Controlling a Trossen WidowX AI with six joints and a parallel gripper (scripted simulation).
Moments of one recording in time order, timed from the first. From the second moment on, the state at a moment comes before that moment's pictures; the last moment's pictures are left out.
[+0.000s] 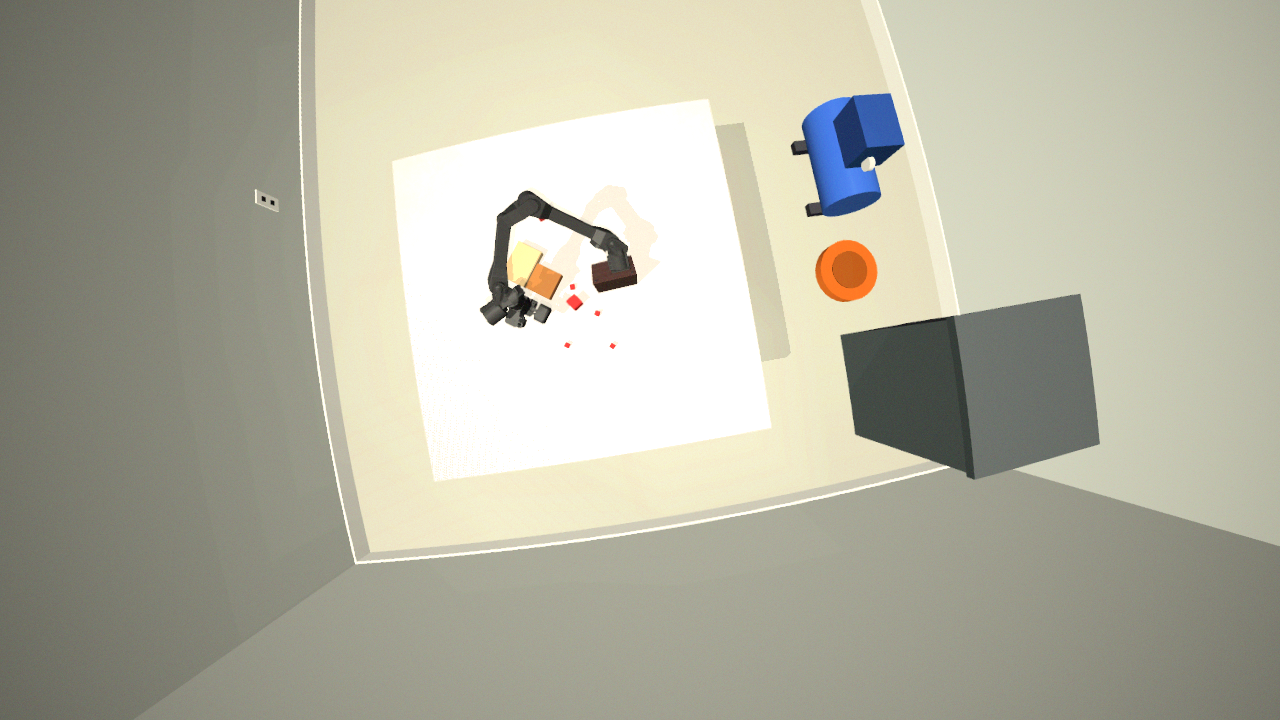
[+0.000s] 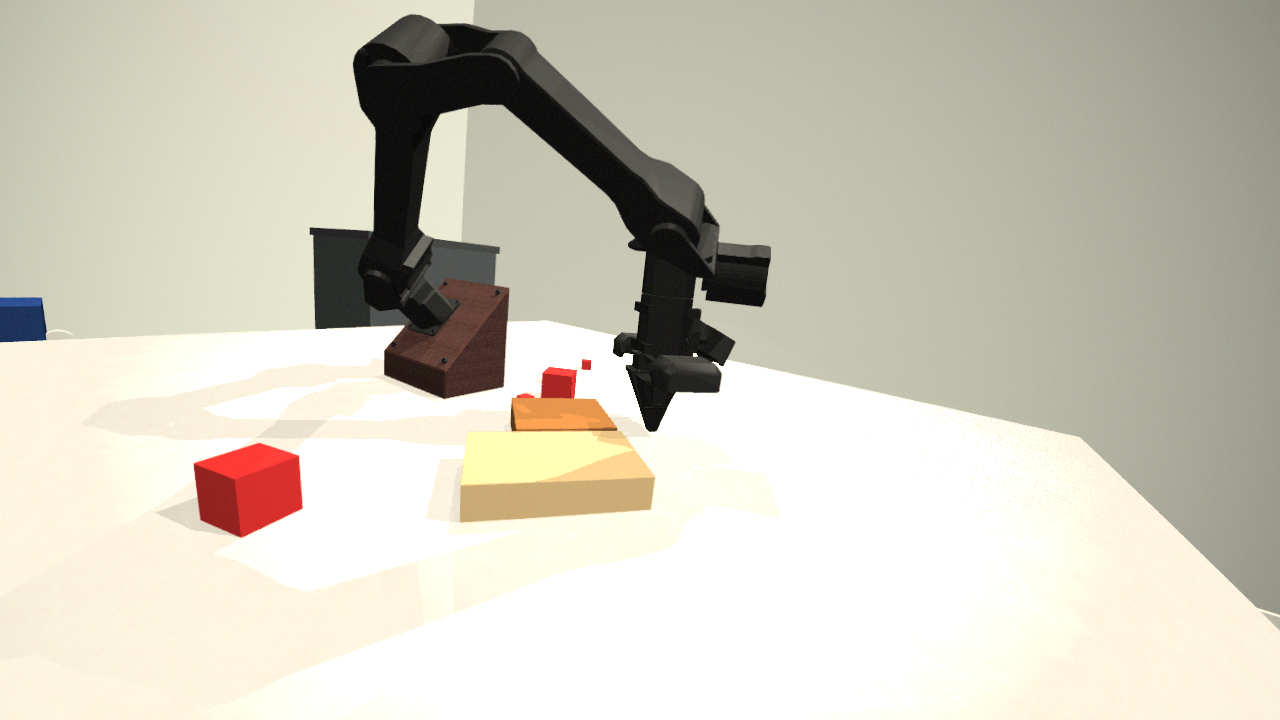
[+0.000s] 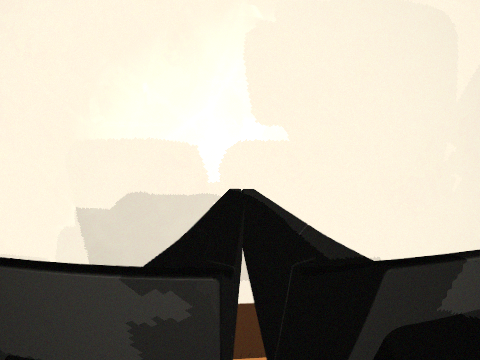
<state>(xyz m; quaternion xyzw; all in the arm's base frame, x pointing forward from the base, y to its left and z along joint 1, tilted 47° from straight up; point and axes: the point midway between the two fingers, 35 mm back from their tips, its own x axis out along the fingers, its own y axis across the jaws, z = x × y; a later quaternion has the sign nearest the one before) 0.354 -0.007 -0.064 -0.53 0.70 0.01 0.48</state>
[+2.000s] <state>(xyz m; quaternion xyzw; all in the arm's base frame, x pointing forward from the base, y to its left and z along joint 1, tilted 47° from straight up) 0.226 0.010 -0.008 -0.06 0.52 -0.48 0.70</state>
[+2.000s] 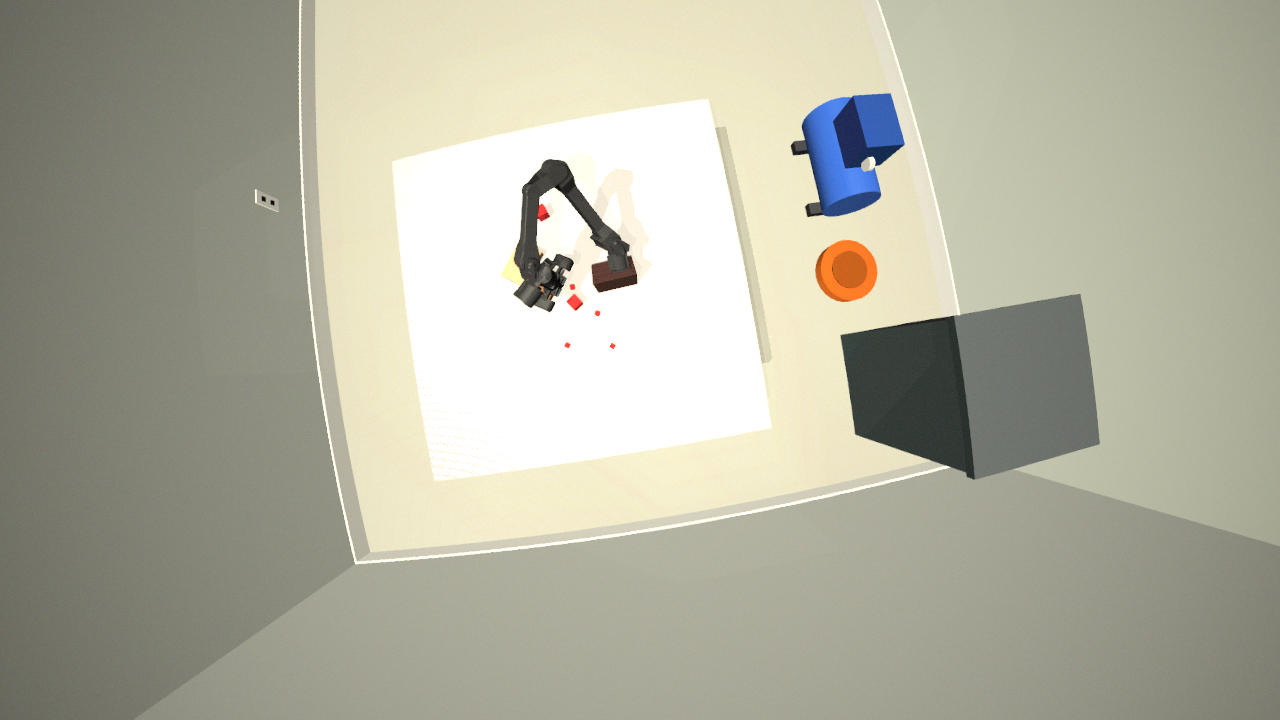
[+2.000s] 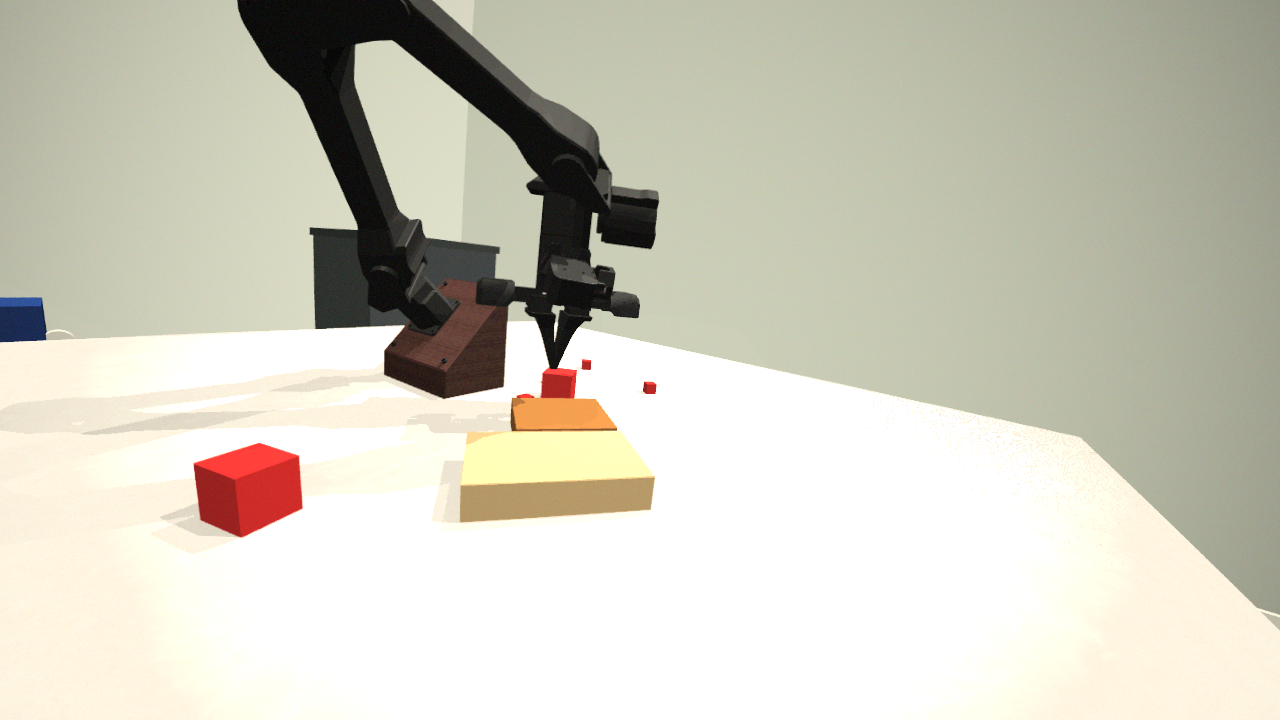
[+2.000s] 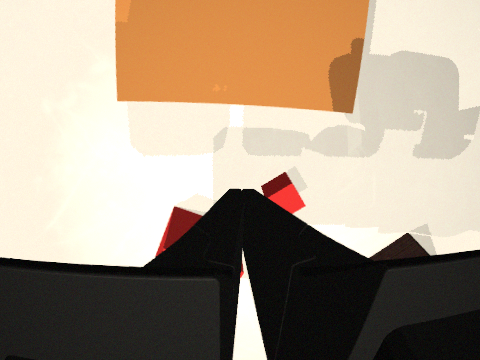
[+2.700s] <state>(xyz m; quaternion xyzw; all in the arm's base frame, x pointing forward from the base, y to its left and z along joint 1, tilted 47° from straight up) 0.228 -0.031 -0.041 -0.04 0.51 -0.49 0.71</state>
